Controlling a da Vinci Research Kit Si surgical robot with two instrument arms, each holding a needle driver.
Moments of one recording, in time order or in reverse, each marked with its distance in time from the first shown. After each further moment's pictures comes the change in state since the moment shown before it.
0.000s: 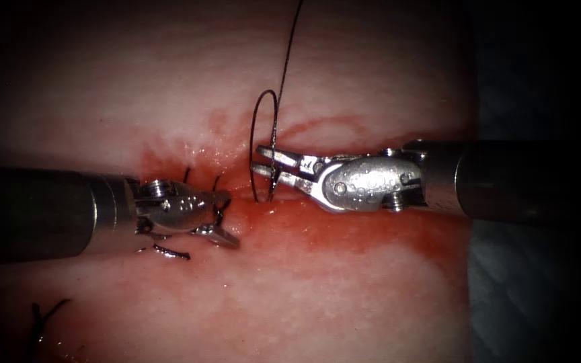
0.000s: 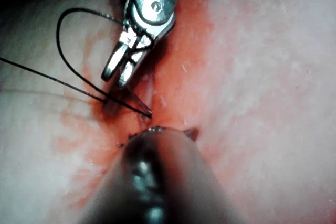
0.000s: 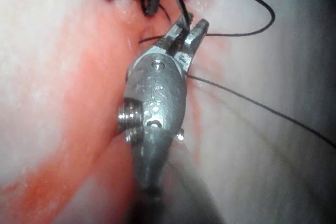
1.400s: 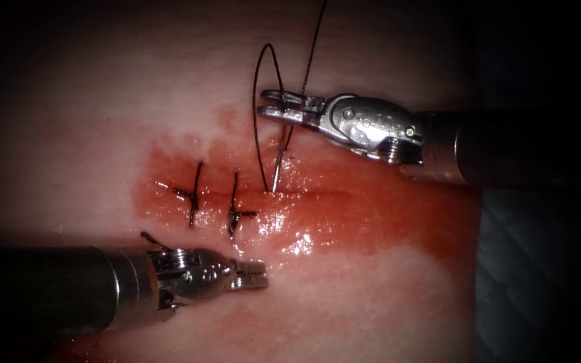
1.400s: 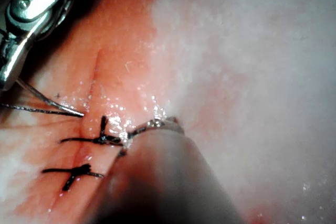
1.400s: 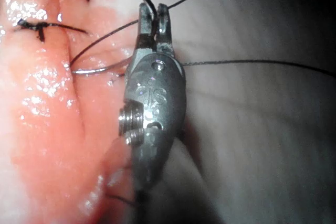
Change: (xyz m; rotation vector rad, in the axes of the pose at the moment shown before) right arm -0.002 0.007 0.001 0.027 0.012 0.352; left arm -0.002 0.007 0.002 -0.018 0.068 0.057
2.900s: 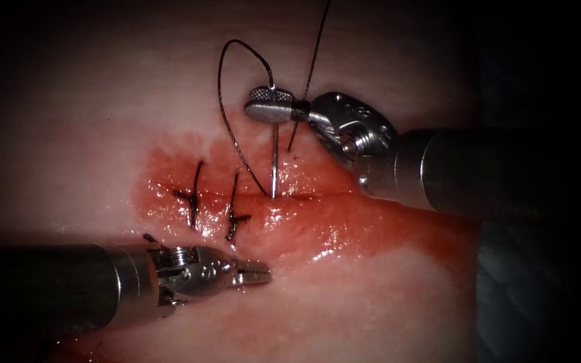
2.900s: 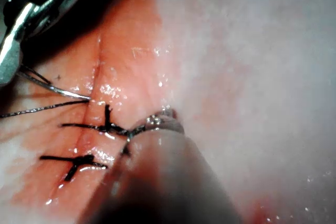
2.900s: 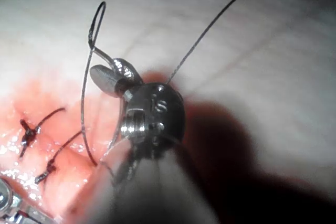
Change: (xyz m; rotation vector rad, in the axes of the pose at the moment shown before) right arm 0.000 -0.003 0.001 -0.004 0.054 0.885; left arm -0.002 -0.001 0.001 0.000 0.009 -0.007
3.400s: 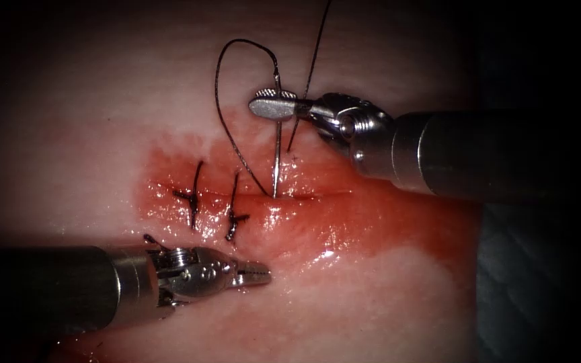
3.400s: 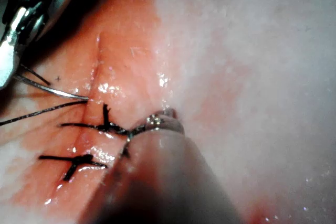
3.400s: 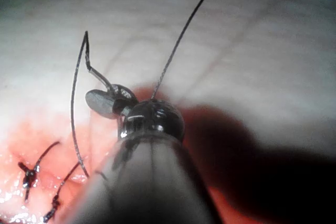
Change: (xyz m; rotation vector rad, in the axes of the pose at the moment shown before) right arm -0.001 0.000 0.001 0.007 0.043 0.343; left arm 0.000 0.000 0.000 -0.003 0.001 0.000
